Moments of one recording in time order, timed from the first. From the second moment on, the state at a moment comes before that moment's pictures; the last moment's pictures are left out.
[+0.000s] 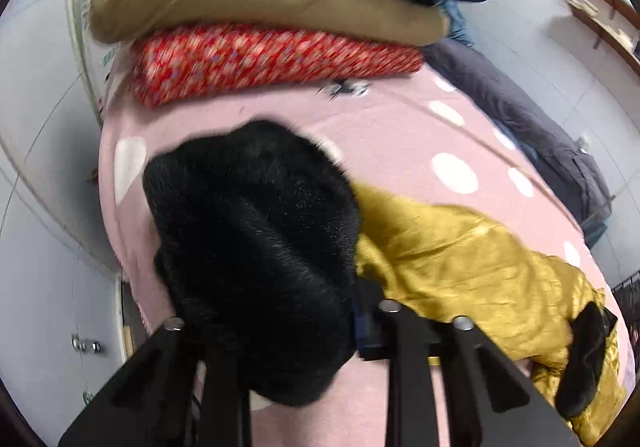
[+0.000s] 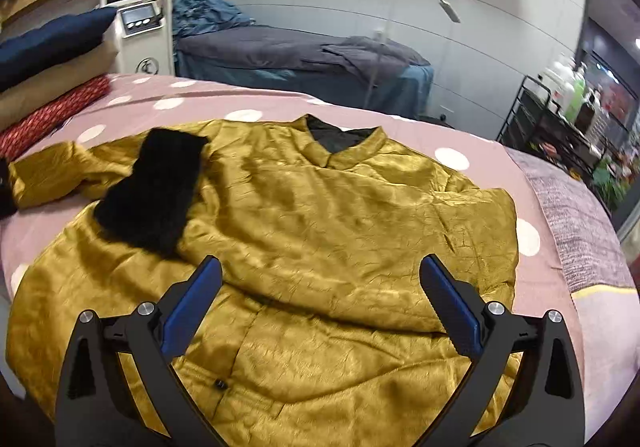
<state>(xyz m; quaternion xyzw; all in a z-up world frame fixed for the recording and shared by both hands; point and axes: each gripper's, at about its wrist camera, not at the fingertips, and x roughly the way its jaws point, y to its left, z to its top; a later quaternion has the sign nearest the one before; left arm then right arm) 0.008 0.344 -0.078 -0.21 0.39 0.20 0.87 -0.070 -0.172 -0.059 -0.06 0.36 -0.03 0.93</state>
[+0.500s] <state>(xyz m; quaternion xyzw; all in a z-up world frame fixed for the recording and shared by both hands) 0.080 0.094 0.066 -0.15 0.29 -0.13 0.94 -0.109 -0.221 -0.057 0.06 0.37 -0.06 0.93</state>
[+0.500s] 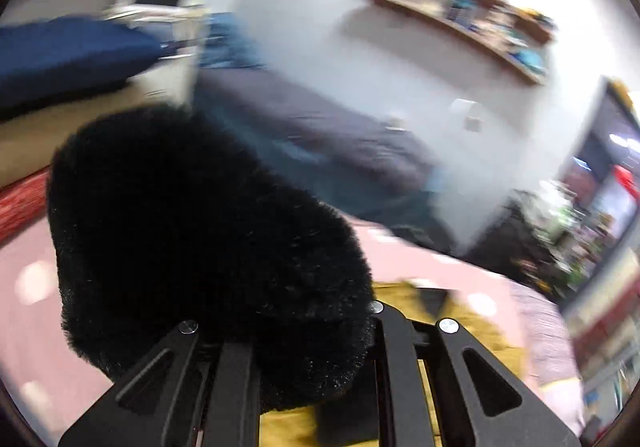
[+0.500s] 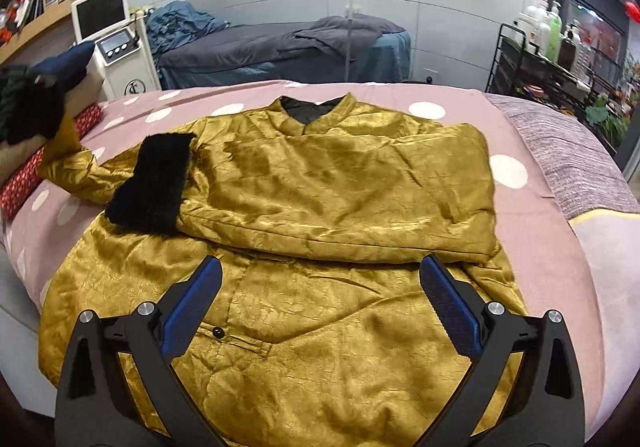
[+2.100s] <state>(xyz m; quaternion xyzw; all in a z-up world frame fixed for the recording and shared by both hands) 0.025 0.031 -0.106 -0.07 0.49 -0.15 0.86 0.041 -0.230 -0.047 0.09 0.37 -0.02 0.92</state>
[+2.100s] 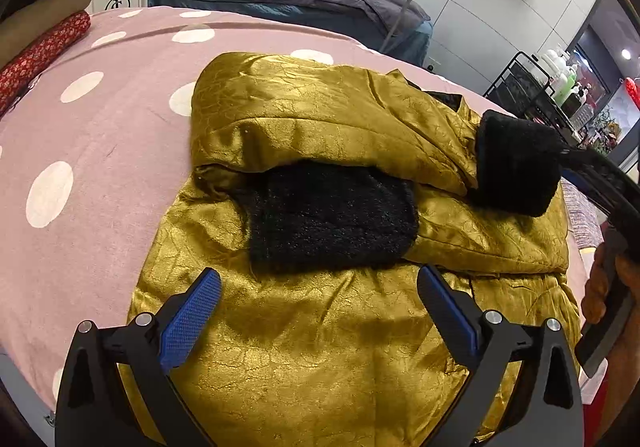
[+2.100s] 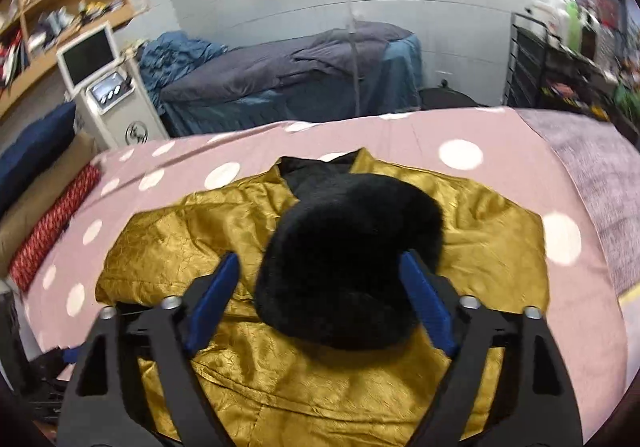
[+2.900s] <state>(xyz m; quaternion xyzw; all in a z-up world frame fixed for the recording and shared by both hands) 0.045 0.012 -0.087 -0.05 0.46 -0.17 0.87 -0.050 -0.301 -0.061 0.22 0.34 -0.10 0.91</state>
